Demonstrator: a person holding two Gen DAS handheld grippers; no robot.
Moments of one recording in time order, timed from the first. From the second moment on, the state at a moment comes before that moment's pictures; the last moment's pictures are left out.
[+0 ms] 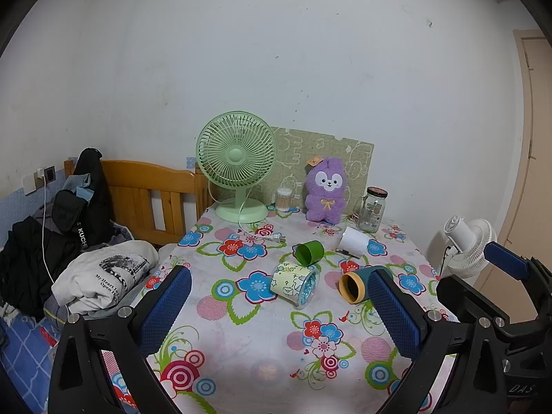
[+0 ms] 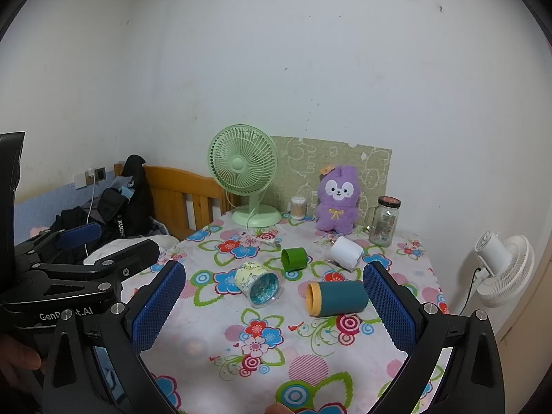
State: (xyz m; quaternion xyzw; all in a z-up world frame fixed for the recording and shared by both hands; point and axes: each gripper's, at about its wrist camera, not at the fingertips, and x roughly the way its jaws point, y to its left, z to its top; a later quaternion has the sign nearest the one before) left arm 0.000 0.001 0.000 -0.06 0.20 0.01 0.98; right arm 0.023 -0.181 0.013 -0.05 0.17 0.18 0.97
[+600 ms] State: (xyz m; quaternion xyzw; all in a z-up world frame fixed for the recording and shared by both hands) left arm -0.002 0.004 -0.007 -0.06 0.20 0.01 0.98; right arm 0.023 -0.181 0.013 -0.05 0.17 0.18 0.97
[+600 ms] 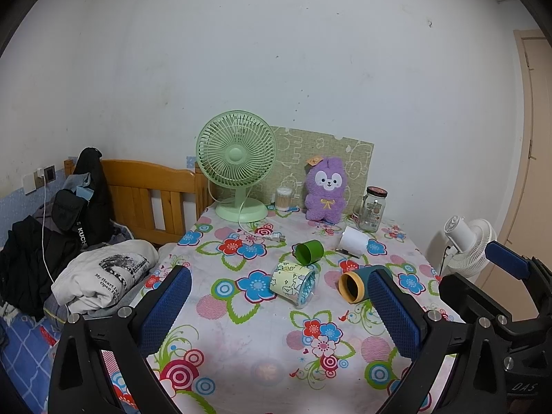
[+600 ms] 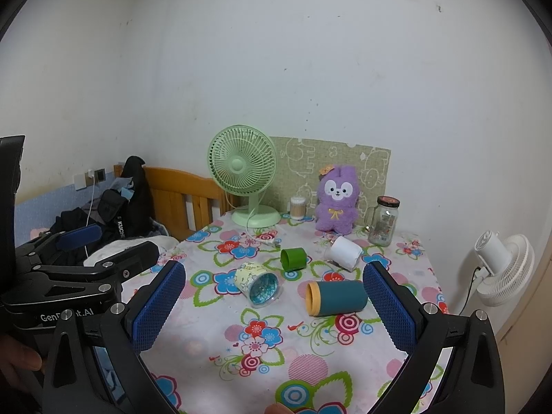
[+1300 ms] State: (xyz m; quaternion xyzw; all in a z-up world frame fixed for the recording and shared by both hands) left arm 0.028 0.014 -0.056 -0.09 0.27 0.02 0.96; right arm 0.061 -0.171 -0.024 -0.08 0.24 0.19 0.95
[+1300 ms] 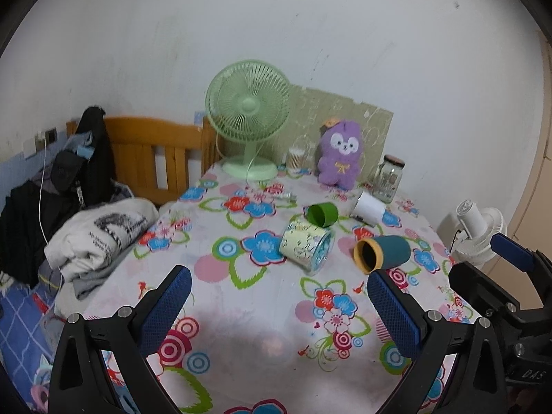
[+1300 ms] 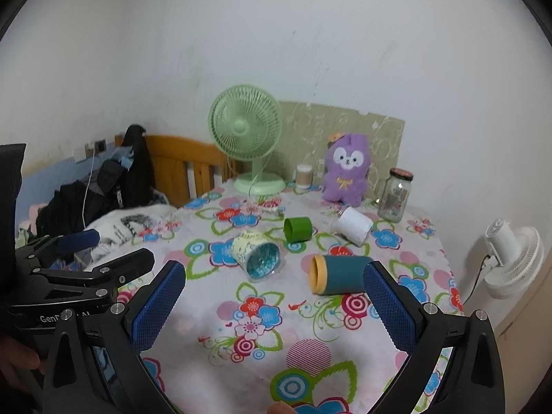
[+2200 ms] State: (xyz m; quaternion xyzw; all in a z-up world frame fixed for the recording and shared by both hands) left arm 0.131 0.073 -0.117 -0.09 0.37 0.05 0.92; right arm 0.225 -0.082 -0.095 -0.22 0.38 0.32 0.84
